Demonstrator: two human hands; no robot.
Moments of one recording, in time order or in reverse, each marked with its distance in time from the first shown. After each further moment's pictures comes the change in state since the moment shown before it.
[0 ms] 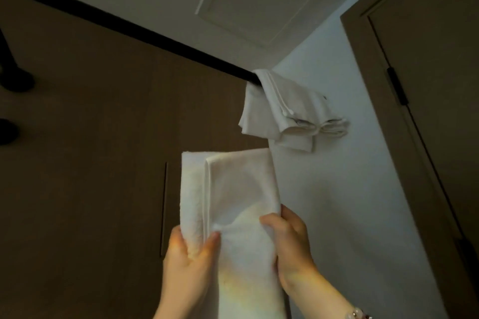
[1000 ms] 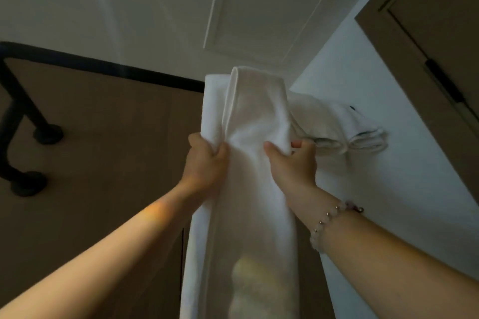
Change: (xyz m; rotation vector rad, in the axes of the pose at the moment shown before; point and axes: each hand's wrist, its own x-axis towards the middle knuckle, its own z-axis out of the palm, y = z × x) left_hand 0.129 0.133 0.052 0.340 0.031 0.406; right_hand 0.122 -0.085 0.041 -0.299 0.106 -0.342
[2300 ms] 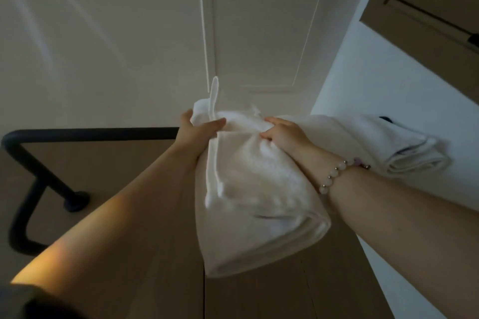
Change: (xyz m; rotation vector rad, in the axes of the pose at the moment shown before) left_hand 0.124 0.049 0.024 -0.102 0.115 -0.055; right_hand 0.135 -0.041 0.011 0.249 -0.431 -0.218
